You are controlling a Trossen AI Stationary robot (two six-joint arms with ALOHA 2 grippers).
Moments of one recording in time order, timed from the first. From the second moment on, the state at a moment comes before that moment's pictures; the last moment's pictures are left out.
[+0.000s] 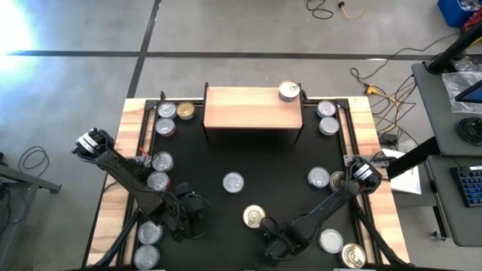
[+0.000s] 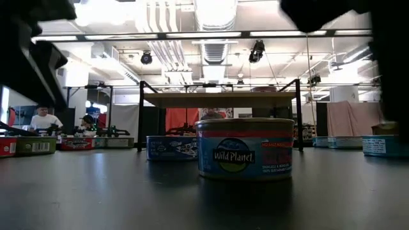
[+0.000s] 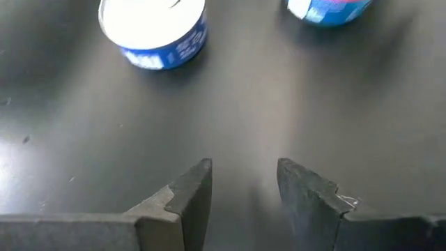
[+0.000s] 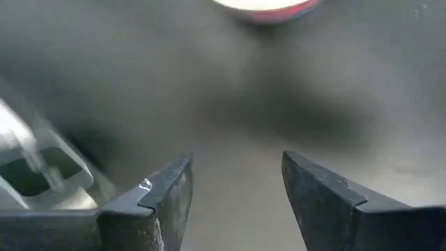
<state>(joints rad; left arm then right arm) -0.76 1.52 0.84 -0.53 -0.57 -0.95 0.65 2.11 1.61 -0.79 0.10 1.60</state>
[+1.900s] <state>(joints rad) -0.51 1.14 0.40 0.01 -0.36 -0.39 0.26 2.09 1.54 -0.82 -0.01 0.38</state>
